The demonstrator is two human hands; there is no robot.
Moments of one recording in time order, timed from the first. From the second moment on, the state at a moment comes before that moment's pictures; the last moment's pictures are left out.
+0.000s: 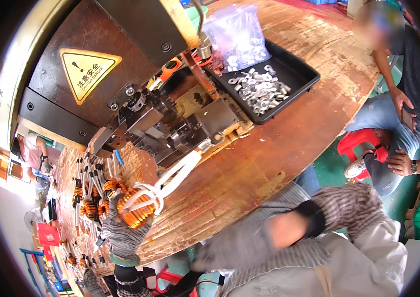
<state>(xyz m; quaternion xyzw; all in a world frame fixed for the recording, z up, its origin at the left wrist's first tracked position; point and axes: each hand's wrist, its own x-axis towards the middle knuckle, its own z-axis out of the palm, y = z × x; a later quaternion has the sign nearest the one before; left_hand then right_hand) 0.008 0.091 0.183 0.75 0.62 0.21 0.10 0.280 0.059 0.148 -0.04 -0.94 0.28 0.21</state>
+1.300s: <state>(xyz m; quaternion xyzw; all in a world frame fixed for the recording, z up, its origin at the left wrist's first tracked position) 0.022 0.005 0.038 0.62 0.70 0.29 0.20 0.711 0.339 0.123 -0.78 -0.39 0.26 0.41</state>
